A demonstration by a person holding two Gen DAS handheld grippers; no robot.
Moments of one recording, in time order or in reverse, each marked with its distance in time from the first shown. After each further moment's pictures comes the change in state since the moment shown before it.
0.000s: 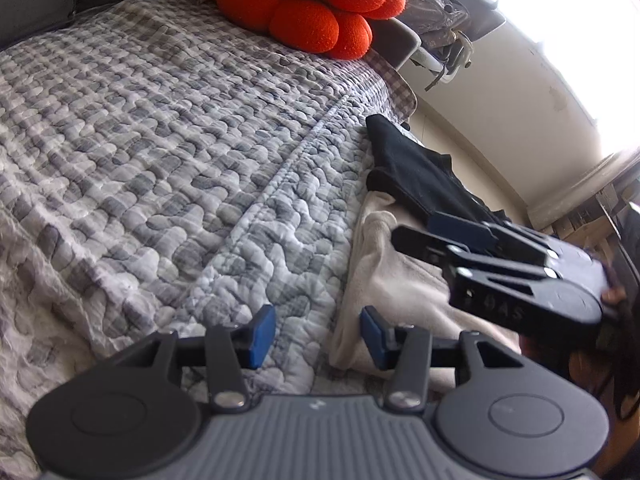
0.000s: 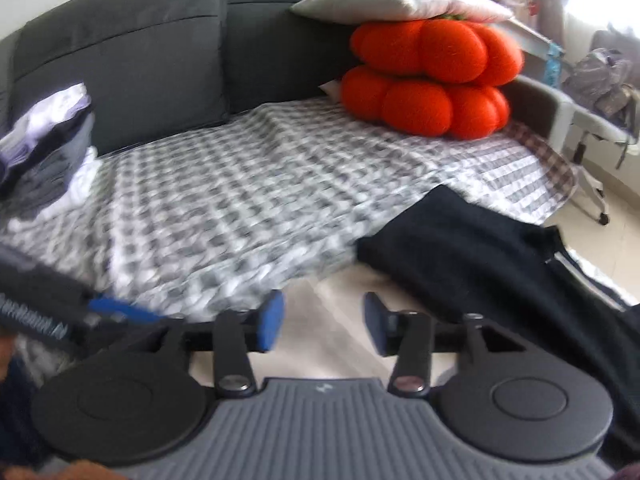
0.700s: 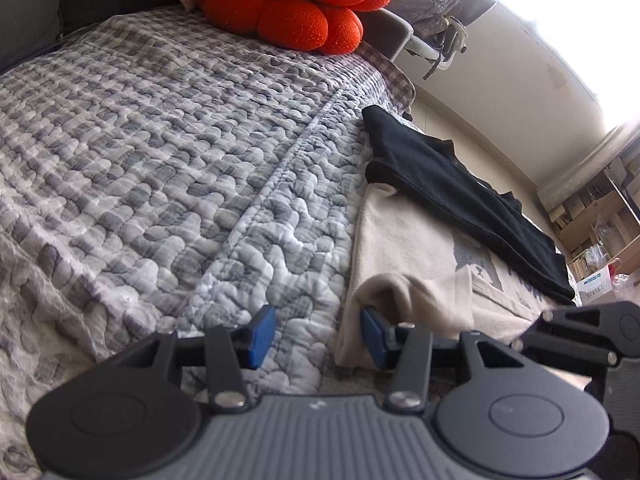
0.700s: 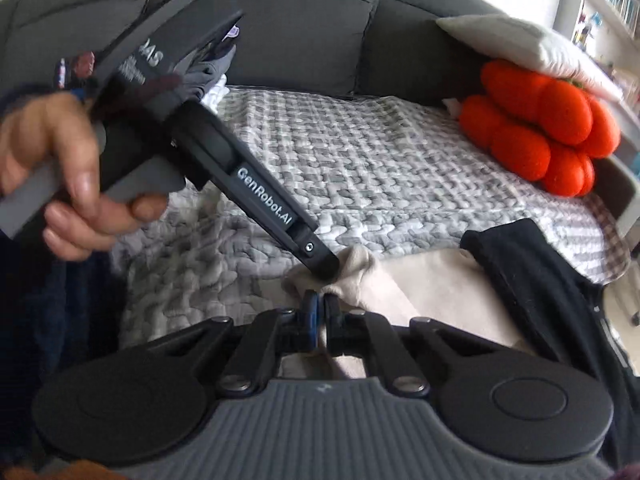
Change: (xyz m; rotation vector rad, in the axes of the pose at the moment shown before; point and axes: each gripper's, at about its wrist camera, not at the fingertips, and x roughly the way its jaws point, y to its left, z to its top) left arm 0.005 -0.008 0.000 0.078 0.002 0.047; right arm -0.052 0.063 -0.040 -0.364 -0.005 0.139
